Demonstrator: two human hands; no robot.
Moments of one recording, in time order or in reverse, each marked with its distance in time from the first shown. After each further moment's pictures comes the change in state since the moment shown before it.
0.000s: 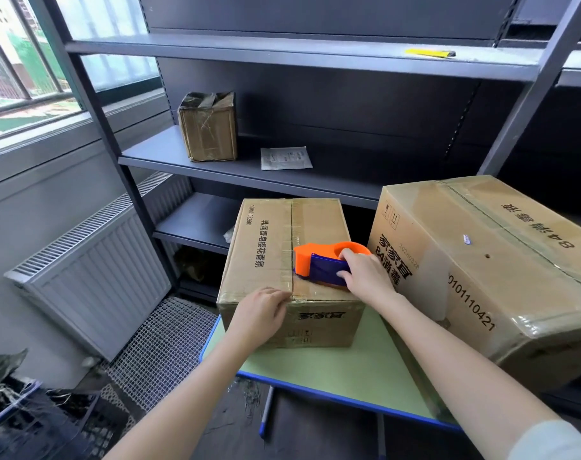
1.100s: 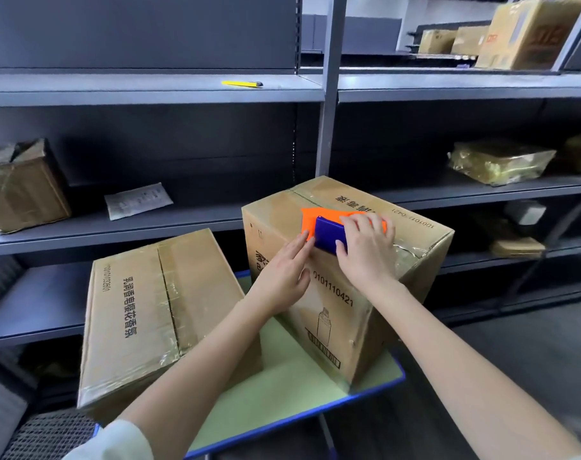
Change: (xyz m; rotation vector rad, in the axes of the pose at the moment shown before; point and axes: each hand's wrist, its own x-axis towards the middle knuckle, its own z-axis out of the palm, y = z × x) left_hand 0.106 0.193 0.021 -0.168 -0.093 0.677; right_hand -0.093 0.089 -0.120 -0.350 0.543 0.402
